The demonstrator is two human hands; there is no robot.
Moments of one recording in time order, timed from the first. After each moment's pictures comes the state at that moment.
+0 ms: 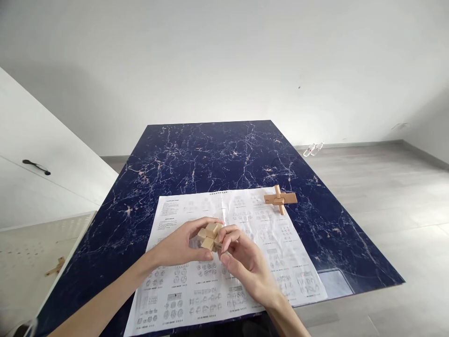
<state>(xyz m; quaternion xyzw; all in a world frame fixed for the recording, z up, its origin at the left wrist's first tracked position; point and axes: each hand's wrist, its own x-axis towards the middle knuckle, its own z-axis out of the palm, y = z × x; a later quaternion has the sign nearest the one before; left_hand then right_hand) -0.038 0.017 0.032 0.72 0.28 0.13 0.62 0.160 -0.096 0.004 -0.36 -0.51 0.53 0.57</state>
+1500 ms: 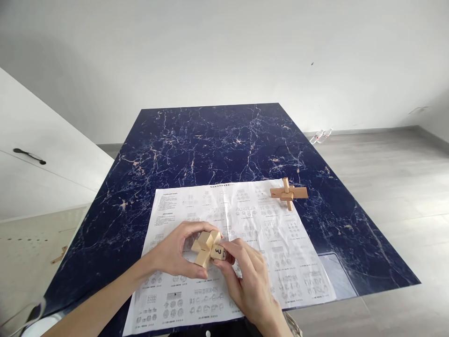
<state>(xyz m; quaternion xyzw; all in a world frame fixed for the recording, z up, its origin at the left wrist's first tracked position) -0.043 0.015 0.021 0.70 0.23 0.15 0.66 0.144 -0.110 -0.007 -0.54 -0.67 0.15 0.48</state>
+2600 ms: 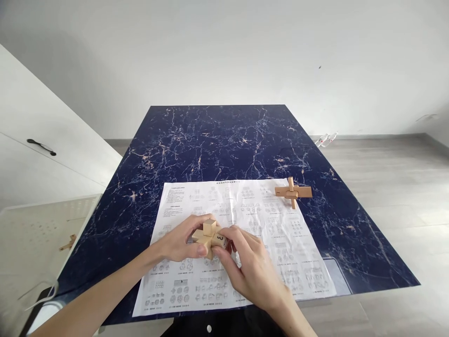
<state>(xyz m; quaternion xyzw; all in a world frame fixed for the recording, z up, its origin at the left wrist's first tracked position) -0.047 0.014 0.014 0.68 0.19 0.15 0.69 0.152 -0.099 0.021 -0.51 -0.74 0.19 0.40</state>
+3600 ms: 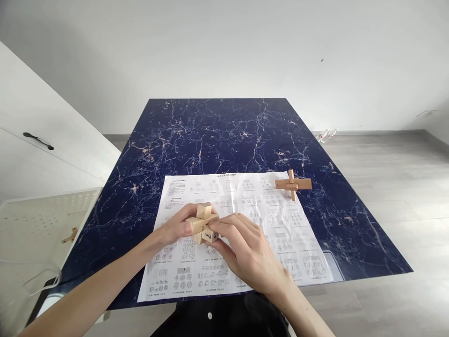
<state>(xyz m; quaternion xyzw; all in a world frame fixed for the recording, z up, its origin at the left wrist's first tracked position) -0.047 0.016 0.014 0.62 0.16 0.20 0.75 0.149 -0.092 0.030 -0.43 -0.78 0.12 0.43</state>
